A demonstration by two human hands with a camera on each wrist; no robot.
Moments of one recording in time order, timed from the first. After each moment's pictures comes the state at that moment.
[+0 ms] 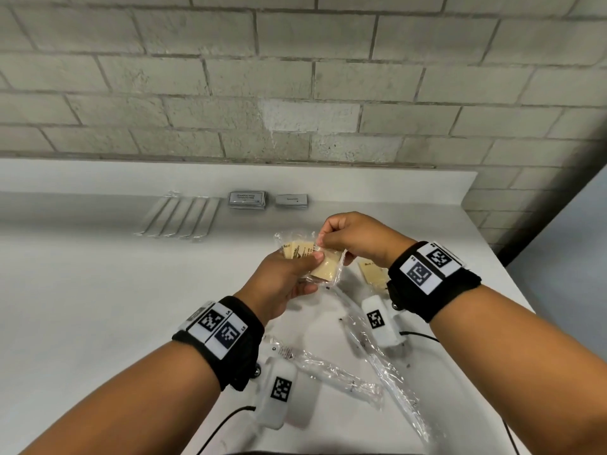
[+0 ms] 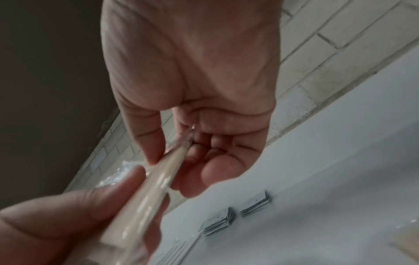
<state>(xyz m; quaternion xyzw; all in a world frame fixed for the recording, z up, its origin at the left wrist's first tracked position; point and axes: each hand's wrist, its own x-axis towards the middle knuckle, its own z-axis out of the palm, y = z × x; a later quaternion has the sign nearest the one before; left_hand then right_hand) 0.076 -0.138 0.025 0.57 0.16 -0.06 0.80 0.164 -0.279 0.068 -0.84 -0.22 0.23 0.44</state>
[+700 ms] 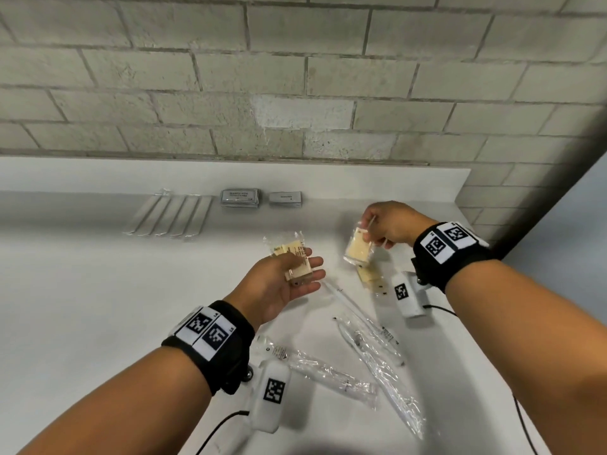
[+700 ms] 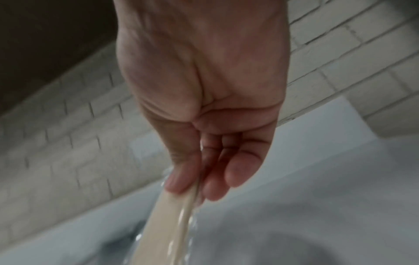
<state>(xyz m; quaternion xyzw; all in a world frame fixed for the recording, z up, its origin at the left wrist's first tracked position) 0.080 -0.133 0.013 0.48 0.17 -0.10 0.85 0.228 -0.335 0.055 -0.93 -0.13 0.19 0.30</state>
